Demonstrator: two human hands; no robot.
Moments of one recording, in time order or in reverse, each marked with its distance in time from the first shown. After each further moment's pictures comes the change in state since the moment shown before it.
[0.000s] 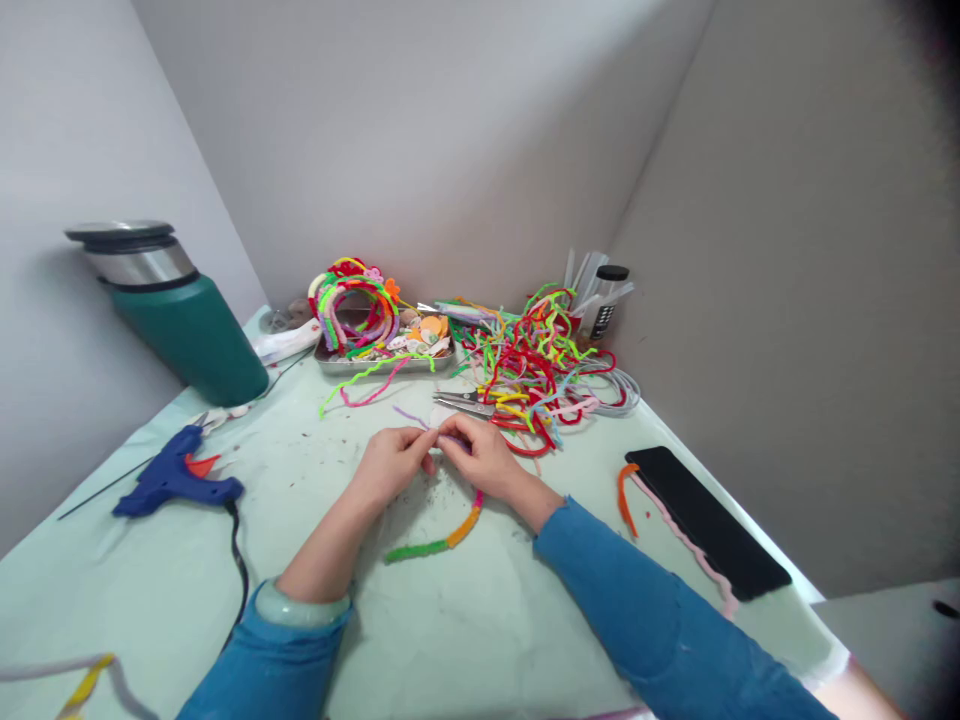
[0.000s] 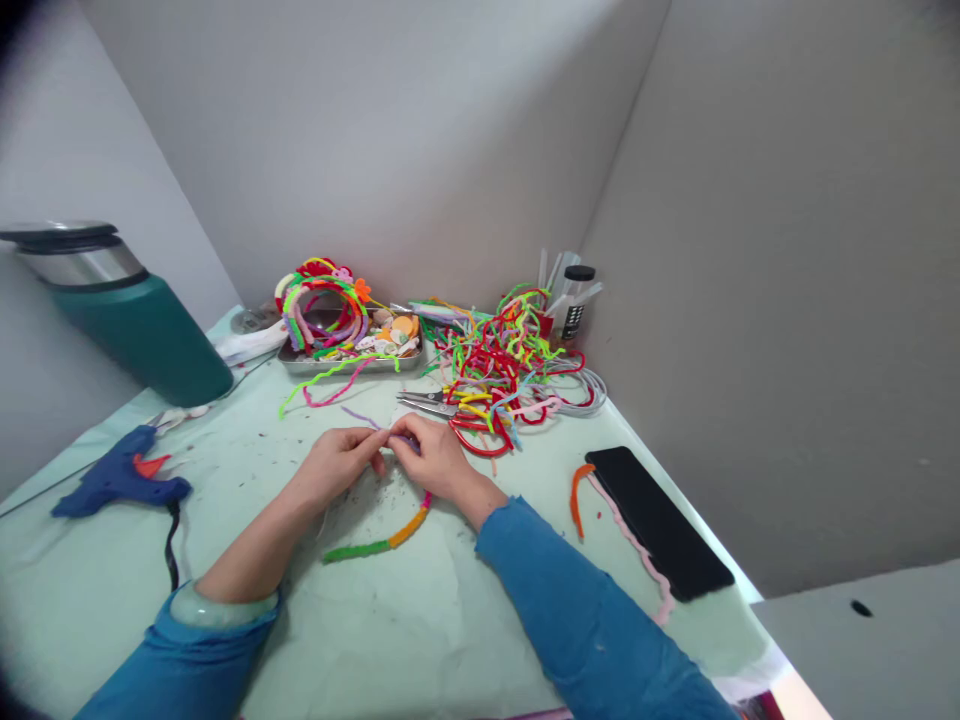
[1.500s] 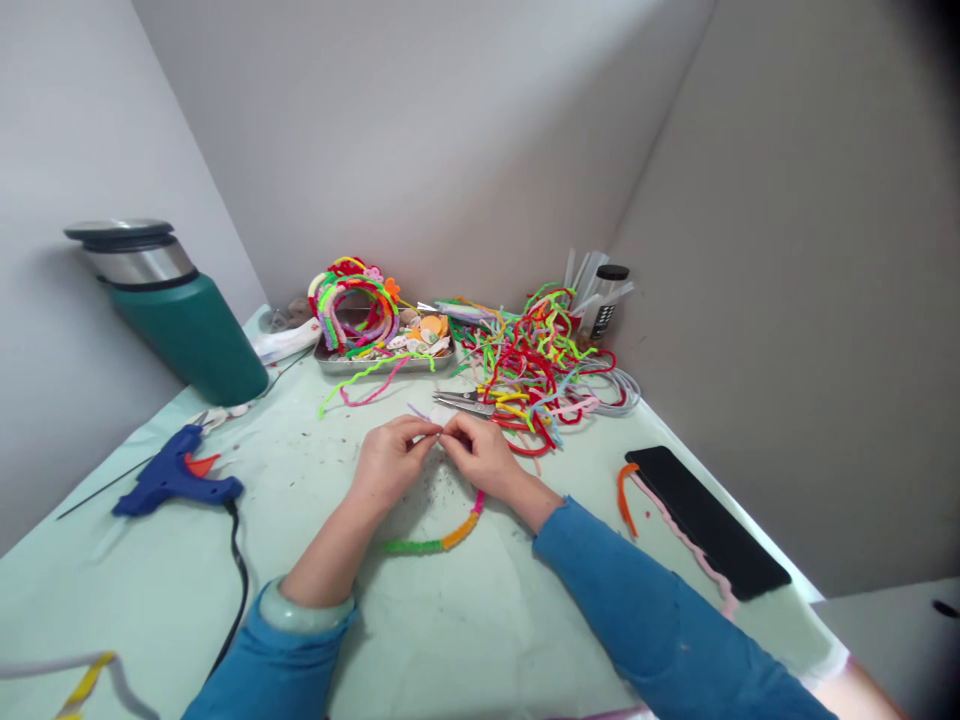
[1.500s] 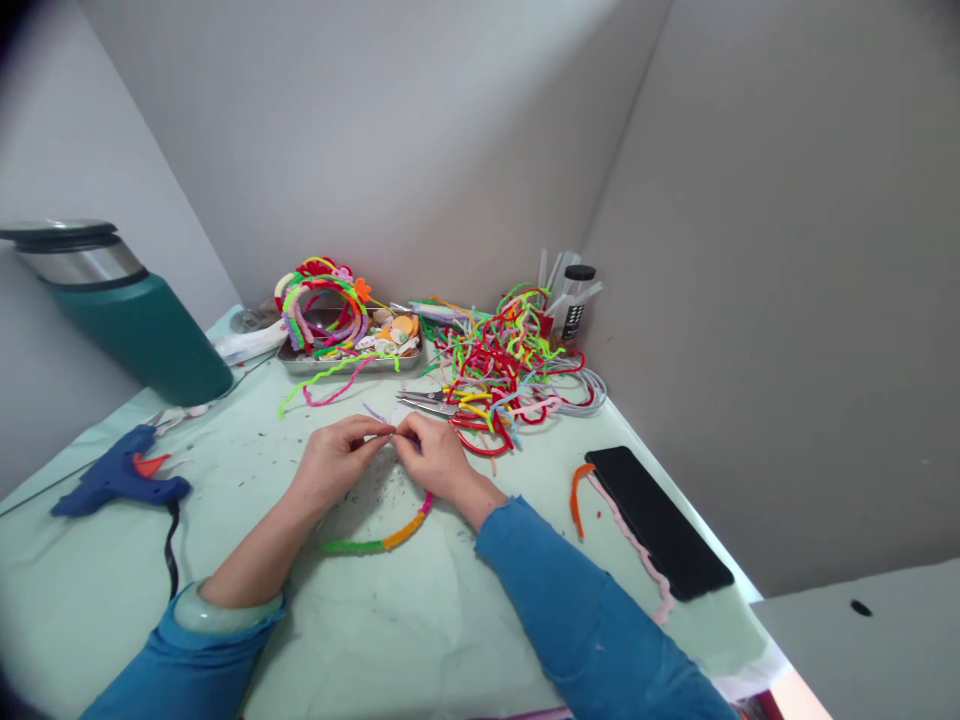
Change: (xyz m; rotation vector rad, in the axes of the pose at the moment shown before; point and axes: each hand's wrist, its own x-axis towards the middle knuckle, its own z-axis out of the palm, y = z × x) left_hand 0.004 -0.004 0.002 0.128 0.234 0.336; right_hand 0.001 0.000 0.001 -0.046 0.040 0.030
